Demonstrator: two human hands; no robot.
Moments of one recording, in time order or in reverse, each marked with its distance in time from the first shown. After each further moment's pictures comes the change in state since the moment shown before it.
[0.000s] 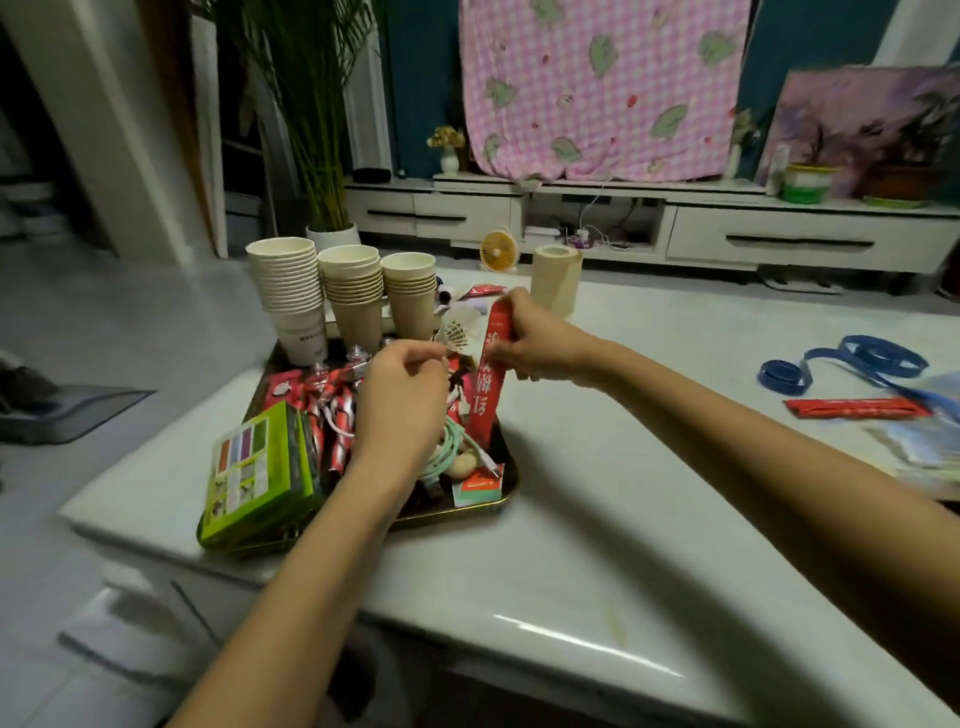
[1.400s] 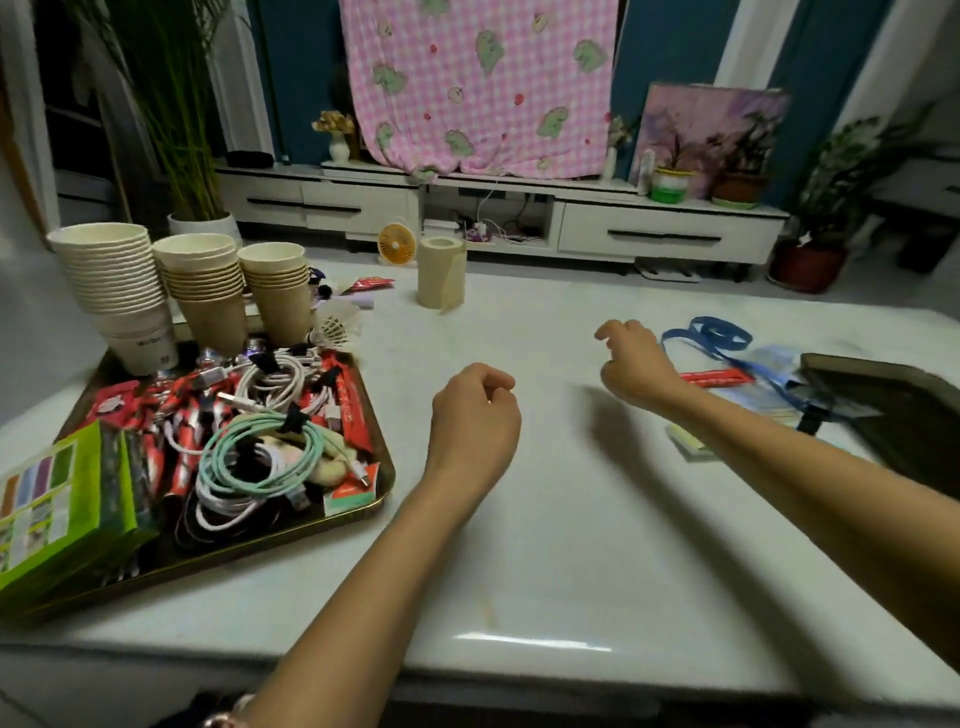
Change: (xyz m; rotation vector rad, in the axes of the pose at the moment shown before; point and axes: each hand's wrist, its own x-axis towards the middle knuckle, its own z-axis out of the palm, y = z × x) left_hand -0.037 -0.006 0.122 0.041 -0.376 0.055; right_hand -0.084 0.146 -0.098 -0.527 0.416 0.412
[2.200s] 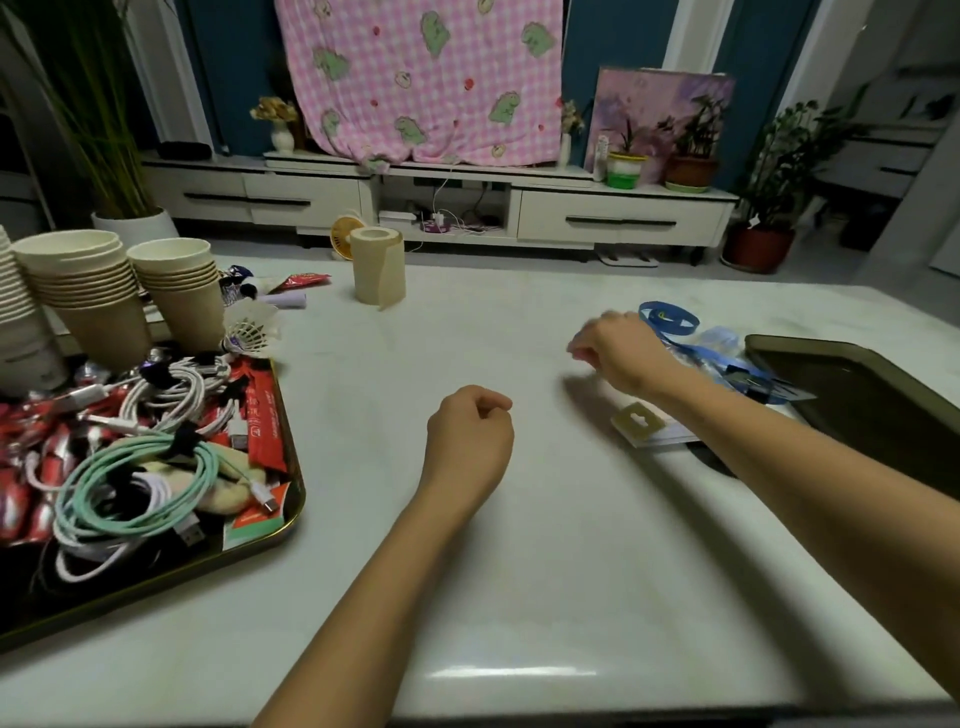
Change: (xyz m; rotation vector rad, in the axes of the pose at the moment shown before) left_hand -0.001 0.004 0.060 -0.035 -0.155 -0.133; right_hand 0.017 0.069 -0.016 -0.409 0.078 -0.378
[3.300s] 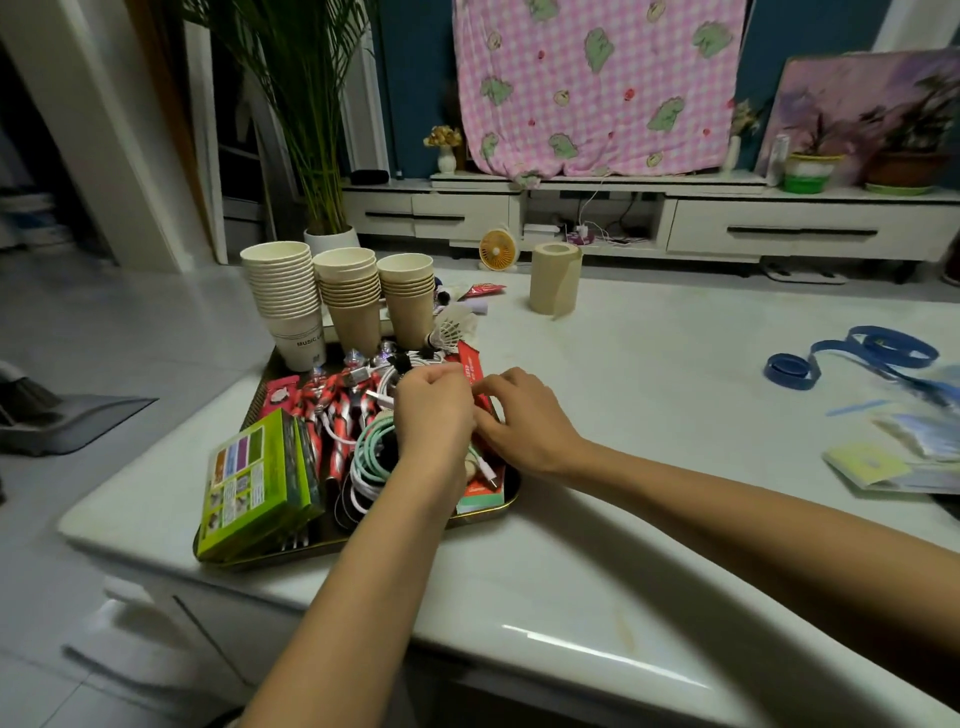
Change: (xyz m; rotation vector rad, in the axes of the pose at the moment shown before) left_hand -0.016 -0.007 -0.159 -0.379 0.549 -0.175; right_hand 0.030 -0.277 -0.003 0.702 0.027 -0.142
